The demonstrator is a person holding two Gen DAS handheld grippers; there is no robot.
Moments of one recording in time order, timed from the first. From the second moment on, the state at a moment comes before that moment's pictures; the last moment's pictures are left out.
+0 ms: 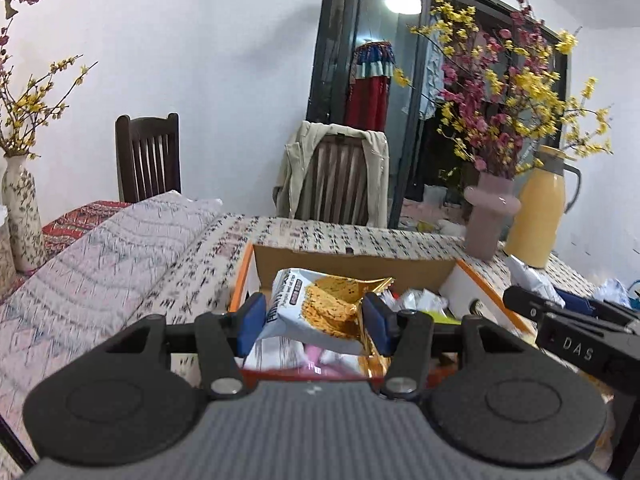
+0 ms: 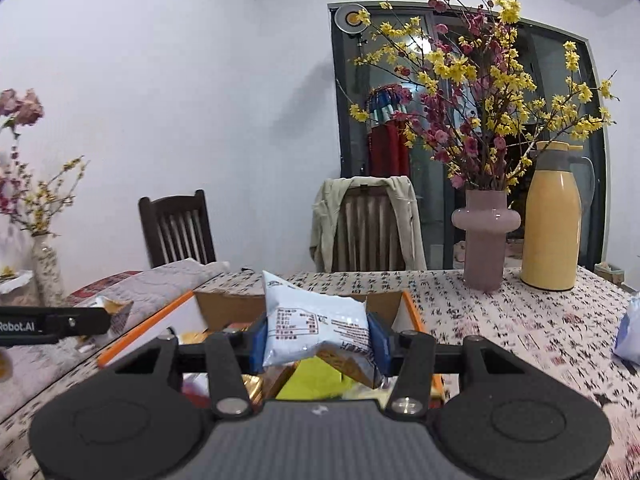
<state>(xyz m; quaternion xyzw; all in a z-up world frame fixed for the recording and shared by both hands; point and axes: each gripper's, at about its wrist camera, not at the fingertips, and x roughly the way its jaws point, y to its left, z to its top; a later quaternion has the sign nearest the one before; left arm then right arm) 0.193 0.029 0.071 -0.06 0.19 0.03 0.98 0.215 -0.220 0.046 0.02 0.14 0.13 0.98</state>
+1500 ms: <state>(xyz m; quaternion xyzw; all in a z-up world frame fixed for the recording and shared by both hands) 0.229 0.037 0.057 -0.09 0.17 0.11 0.98 0.251 -0.221 0.019 0.07 0.17 0.10 0.98</state>
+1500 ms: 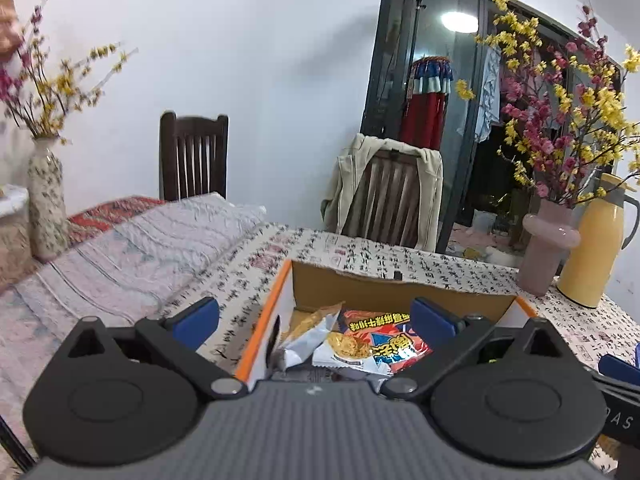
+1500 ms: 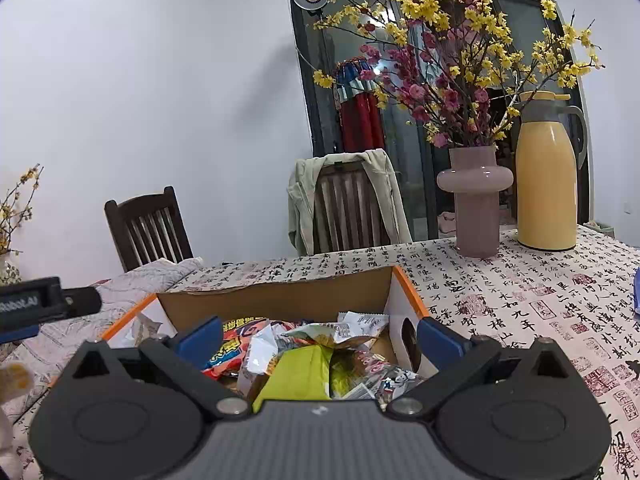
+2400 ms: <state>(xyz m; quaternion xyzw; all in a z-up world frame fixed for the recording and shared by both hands) 0.125 0.096 0.009 -0.07 0.20 0.13 0.97 0.146 -0.227 -0.032 0.04 0.25 0.10 0.96</state>
